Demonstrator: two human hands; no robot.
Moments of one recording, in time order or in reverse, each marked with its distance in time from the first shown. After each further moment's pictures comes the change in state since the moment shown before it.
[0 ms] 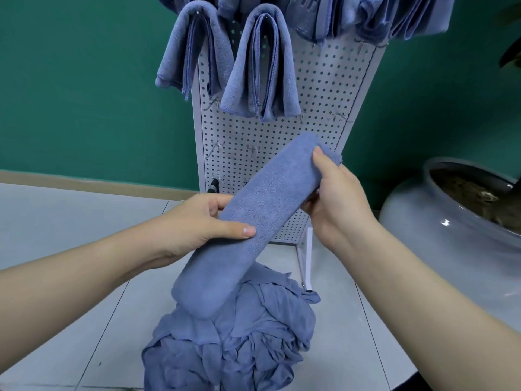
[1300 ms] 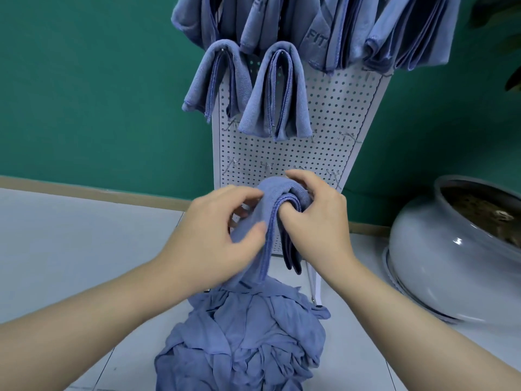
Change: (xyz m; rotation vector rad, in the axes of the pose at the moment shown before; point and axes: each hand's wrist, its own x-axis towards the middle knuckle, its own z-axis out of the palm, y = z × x) left_hand -0.034 0.020 0.026 0.746 0.534 0.514; right_hand -0.022 0.022 0.008 -0.830 -0.102 -0.621
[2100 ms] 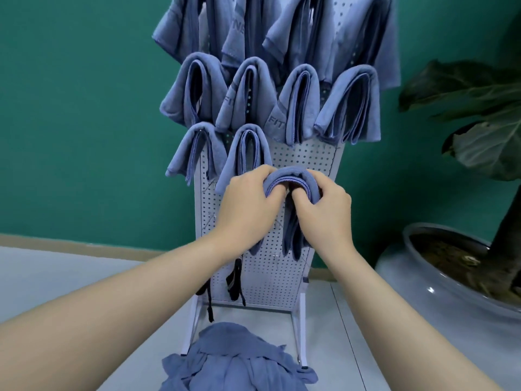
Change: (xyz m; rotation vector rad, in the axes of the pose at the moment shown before) left_hand 0.132 0.071 0.033 -0.077 0.275 0.005; right_hand 0.082 -0.017 -0.069 0.095 0.195 -0.151
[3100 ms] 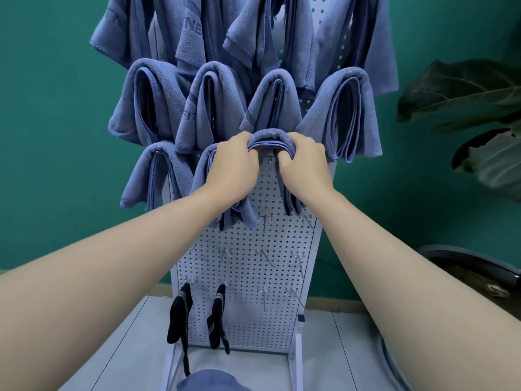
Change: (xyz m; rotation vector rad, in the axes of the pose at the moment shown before) left_hand 0.151 -0.026 0.058 0.192 0.104 0.067; right_hand 0.174 0.047 0.027 -0.249 -0.079 -0.174
